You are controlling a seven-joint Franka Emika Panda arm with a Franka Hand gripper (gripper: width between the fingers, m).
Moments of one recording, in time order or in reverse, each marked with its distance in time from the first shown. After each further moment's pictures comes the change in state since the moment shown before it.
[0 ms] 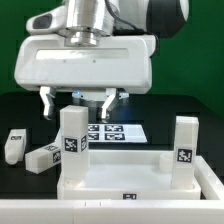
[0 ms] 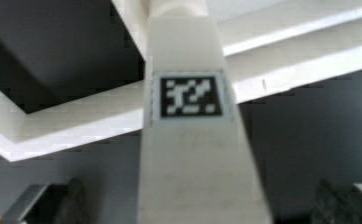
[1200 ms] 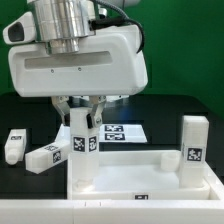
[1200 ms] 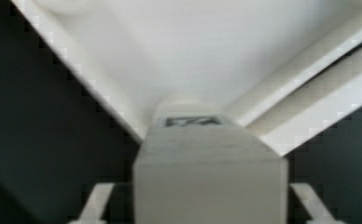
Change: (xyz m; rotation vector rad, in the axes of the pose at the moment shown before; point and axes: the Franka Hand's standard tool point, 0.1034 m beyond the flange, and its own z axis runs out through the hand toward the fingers) arm -0.011 -0.013 0.005 0.012 -0.438 0.297
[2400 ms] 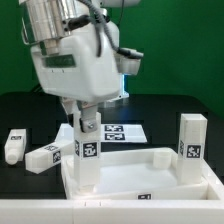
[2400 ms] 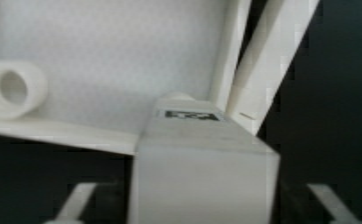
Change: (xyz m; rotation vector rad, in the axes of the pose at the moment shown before) arm 0.011 -0.013 -0.004 0.050 -0.019 0.407
